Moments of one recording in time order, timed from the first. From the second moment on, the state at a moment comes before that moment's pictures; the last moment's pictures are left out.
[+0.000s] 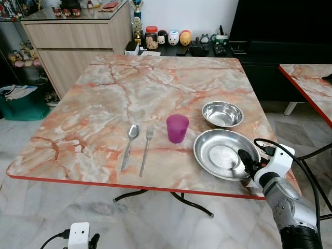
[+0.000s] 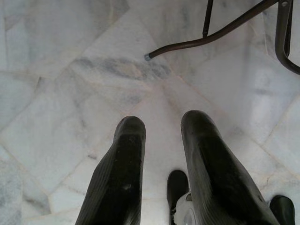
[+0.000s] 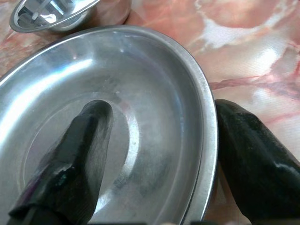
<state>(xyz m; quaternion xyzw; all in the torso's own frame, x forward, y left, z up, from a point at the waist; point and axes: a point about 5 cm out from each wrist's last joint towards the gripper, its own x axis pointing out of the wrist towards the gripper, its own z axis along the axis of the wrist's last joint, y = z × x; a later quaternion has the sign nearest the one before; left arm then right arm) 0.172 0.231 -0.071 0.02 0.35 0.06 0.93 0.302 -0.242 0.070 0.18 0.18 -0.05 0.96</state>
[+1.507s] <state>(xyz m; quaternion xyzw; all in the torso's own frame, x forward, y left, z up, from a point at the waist) 0.180 0.225 -0.068 0.02 0.34 0.04 0.94 0.297 -0.231 0.060 0.19 0.20 -0.06 0.96</state>
